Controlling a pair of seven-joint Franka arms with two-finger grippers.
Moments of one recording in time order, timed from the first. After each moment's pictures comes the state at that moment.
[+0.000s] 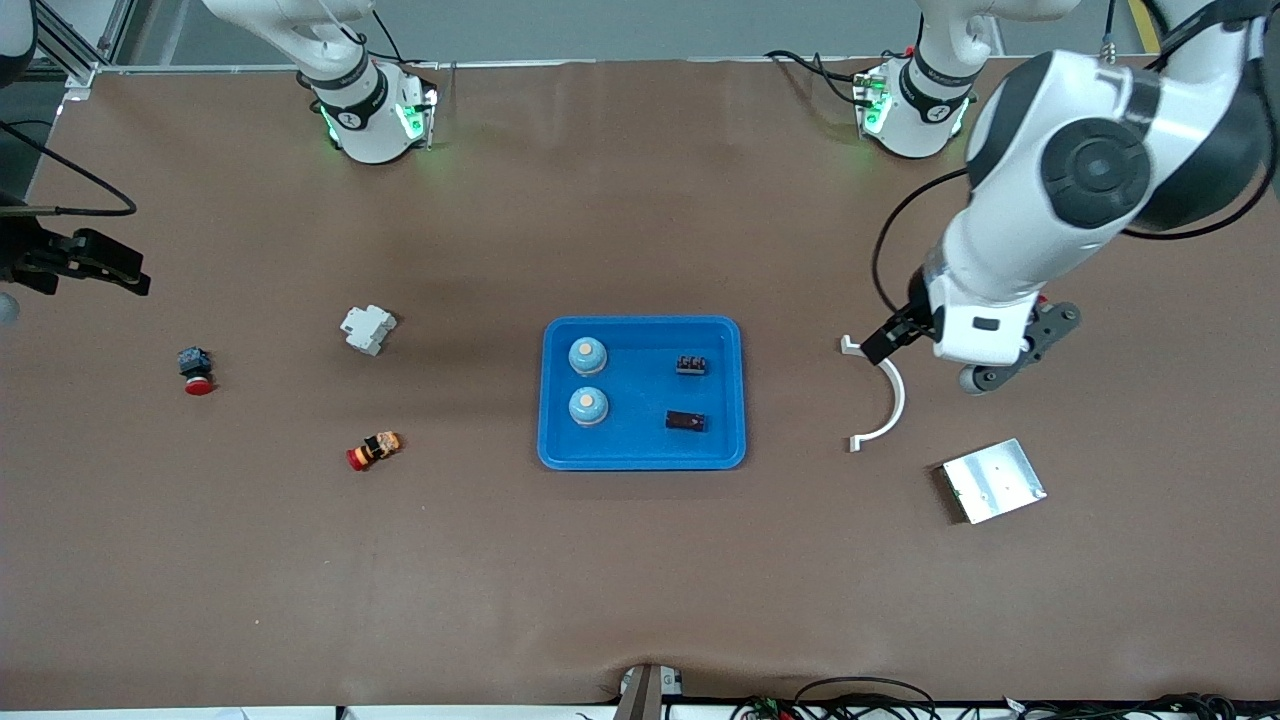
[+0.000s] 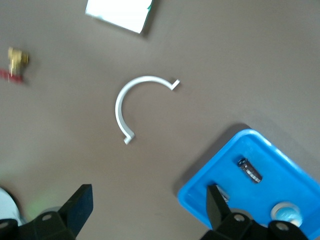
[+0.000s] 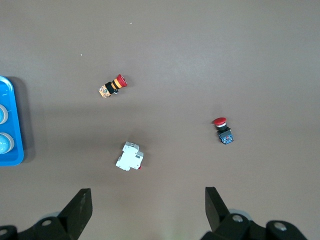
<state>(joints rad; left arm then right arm) -0.25 0.27 -0.17 -1.51 0.02 1.67 -1.18 0.03 0.08 -0.06 -1.46 -0.04 1.48 -0.03</state>
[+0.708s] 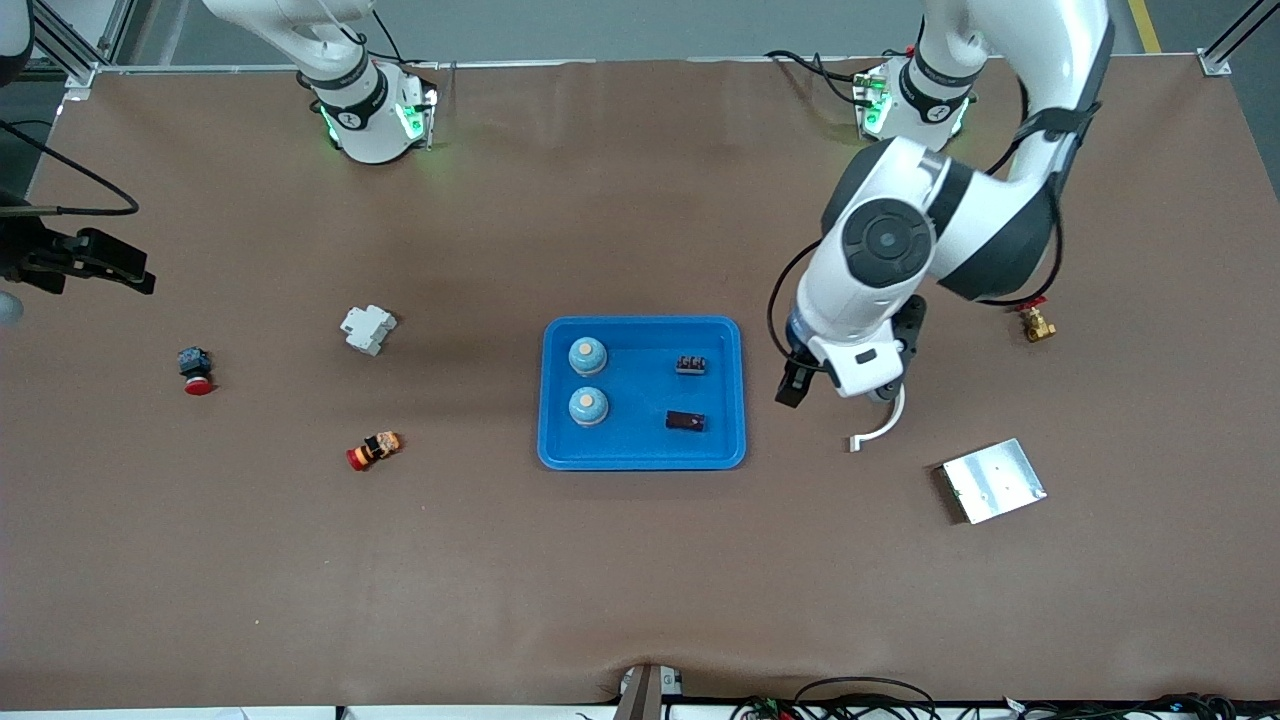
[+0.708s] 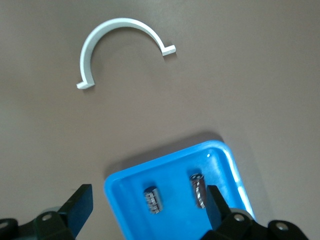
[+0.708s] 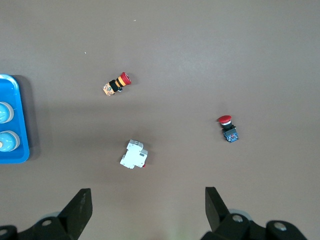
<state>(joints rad) -0.38 0.45 -0.18 -1.51 0.06 1.90 -1.79 0.02 0.08 -0.07 -1.47 -0.01 1.48 -0.03</state>
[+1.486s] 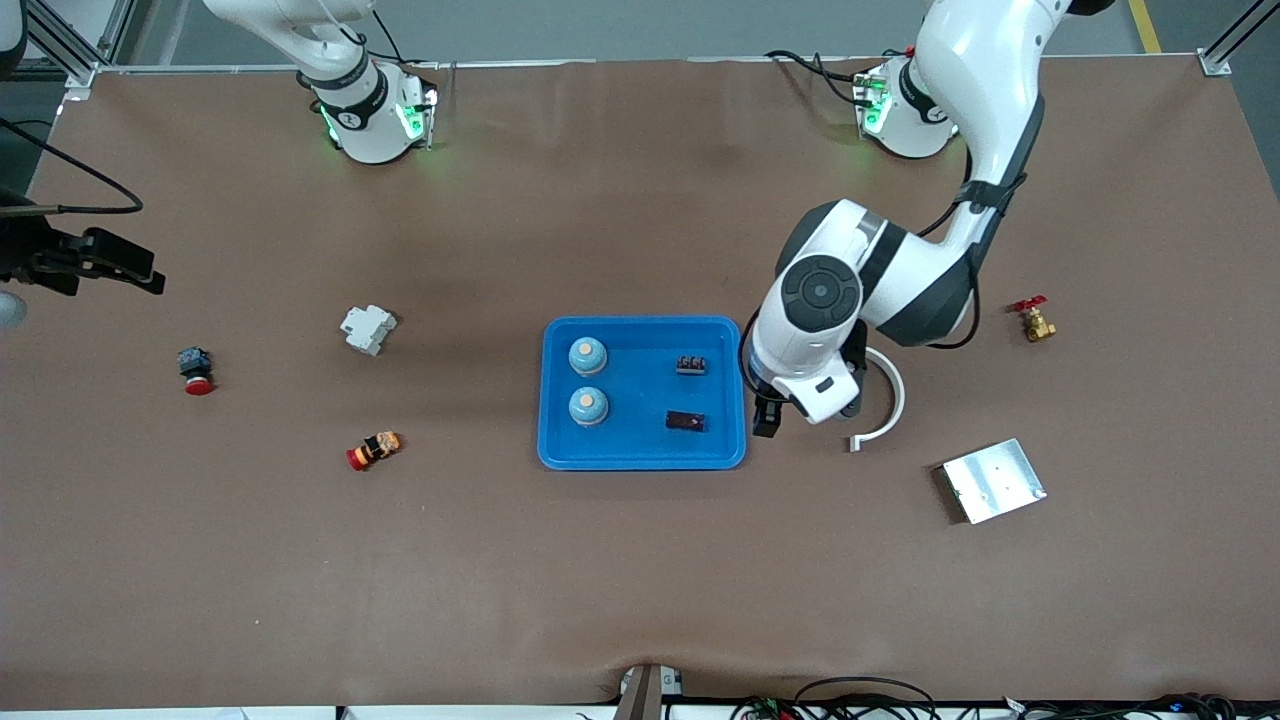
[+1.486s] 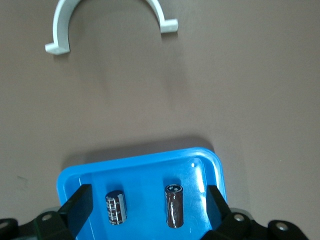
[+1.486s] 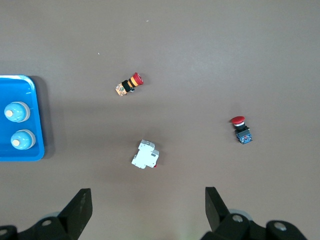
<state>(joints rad) -0.42 0.57 -0.17 -1.52 0.09 2.04 -2.00 0.02 0.08 -0.06 -1.47 0.04 1.48 -0.03</state>
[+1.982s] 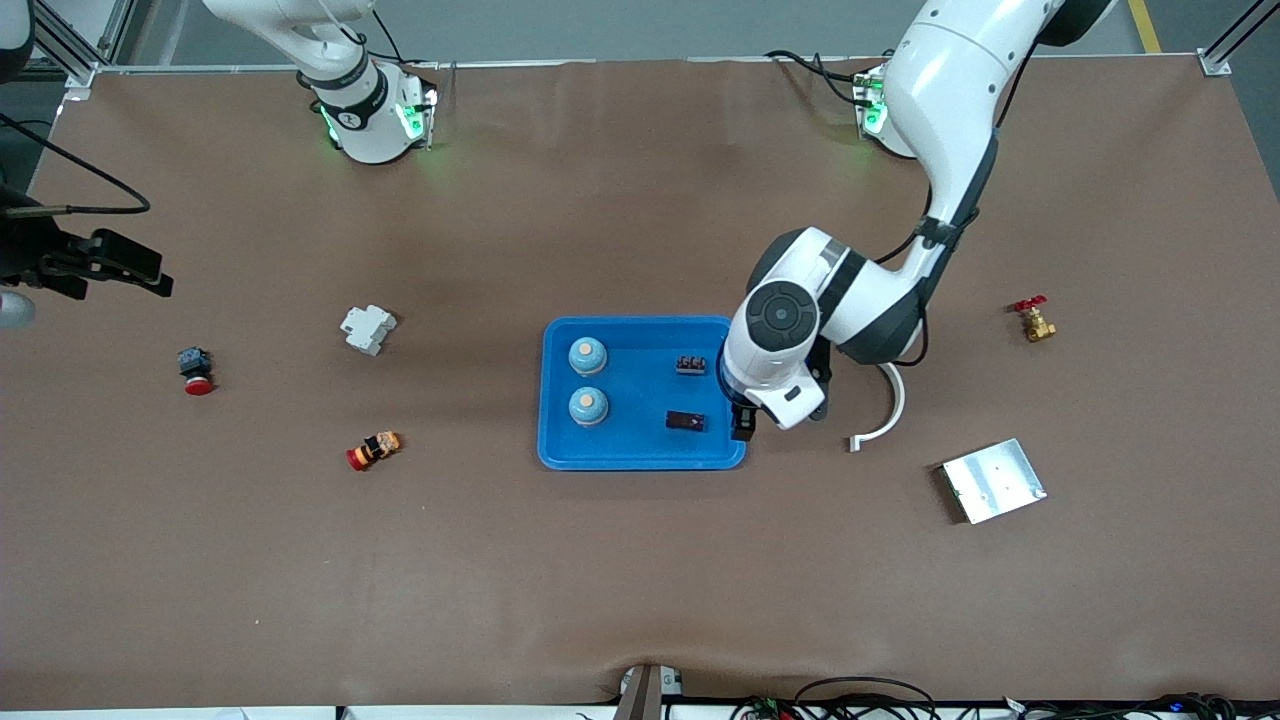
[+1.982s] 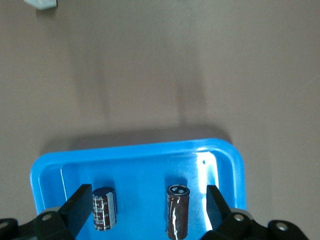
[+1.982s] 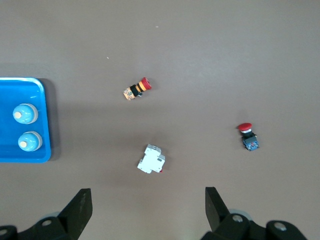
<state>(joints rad) -0.46 0.67 -0.18 -1.52 0.09 2.13 -2.11 0.04 0.09 -0.05 -1.47 0.05 1.51 -0.02</state>
